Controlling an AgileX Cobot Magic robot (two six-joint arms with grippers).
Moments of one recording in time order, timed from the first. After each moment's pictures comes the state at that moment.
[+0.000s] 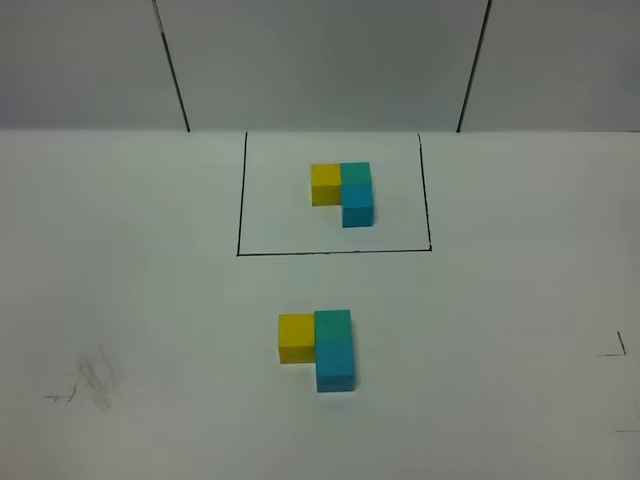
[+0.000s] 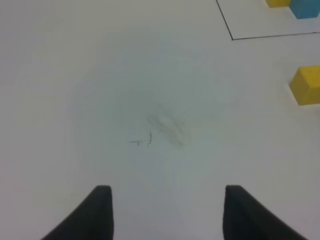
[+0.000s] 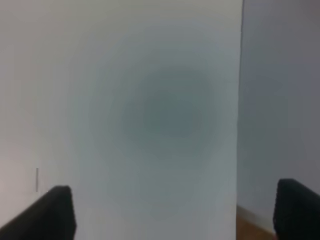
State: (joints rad) left arm -0.01 0.00 -0.51 -0.06 1.07 0.07; right arm -0.21 1.53 -1.62 -0.17 1.22 -0.23
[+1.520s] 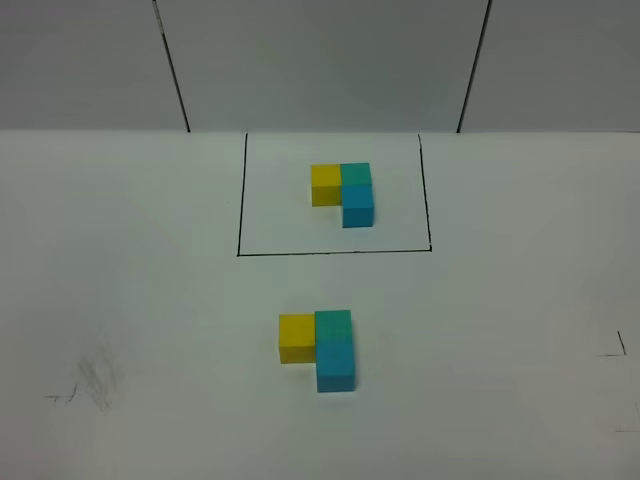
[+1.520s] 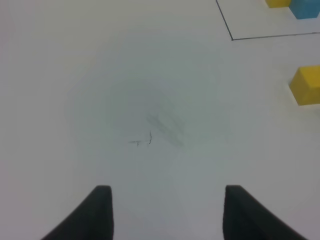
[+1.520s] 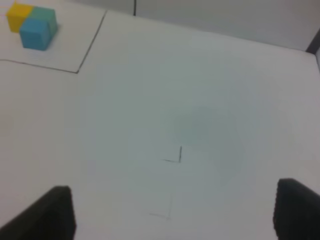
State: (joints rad) left arm -0.01 0.00 -0.51 -0.06 1.07 0.07; right arm 0.08 0.05 -0.59 -0.01 1.03 -0.14
